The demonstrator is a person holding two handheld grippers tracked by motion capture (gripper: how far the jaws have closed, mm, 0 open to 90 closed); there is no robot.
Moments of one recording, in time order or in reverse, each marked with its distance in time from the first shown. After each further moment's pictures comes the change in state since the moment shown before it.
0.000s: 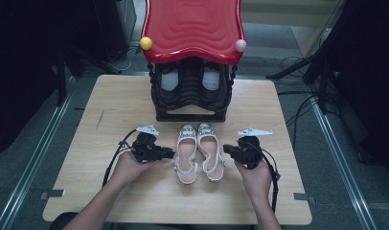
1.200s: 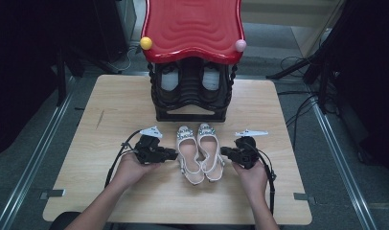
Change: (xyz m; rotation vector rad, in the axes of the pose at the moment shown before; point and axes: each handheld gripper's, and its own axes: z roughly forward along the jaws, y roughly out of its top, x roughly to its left) left arm -0.012 0.004 -0.004 -0.016 0.026 0.065; right arm -0.008 -0.006 0.019 0.039 0.024 0.040
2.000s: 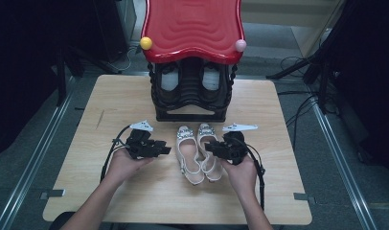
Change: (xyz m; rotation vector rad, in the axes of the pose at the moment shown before) left arm 0.015 0.002 -0.019 -0.035 0.058 -0.045; right arm 0.042 0.024 0.002 -0.047 0.106 -0.062
